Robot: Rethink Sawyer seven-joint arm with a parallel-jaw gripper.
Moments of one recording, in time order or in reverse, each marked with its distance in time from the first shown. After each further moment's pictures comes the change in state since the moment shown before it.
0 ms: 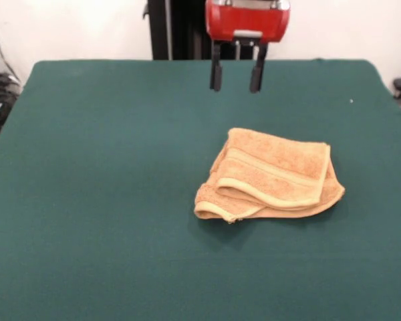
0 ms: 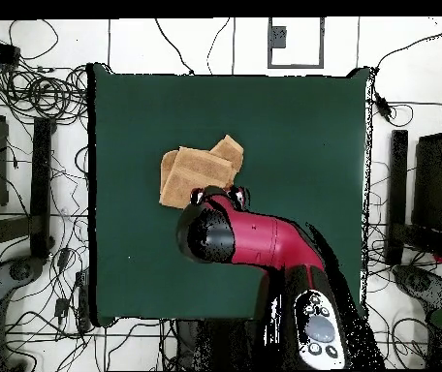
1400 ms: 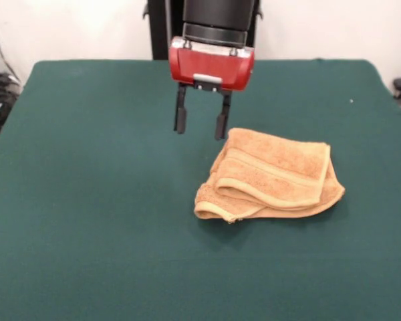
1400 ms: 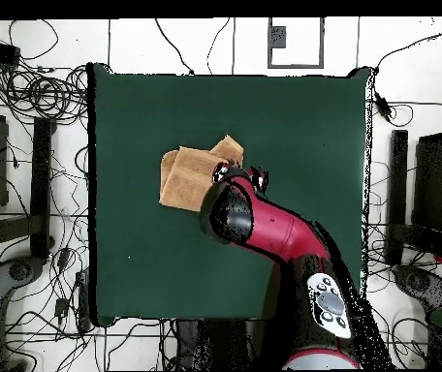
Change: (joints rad) arm -0.008 0.135 -0.051 -0.055 0.232 -0.204 0.041
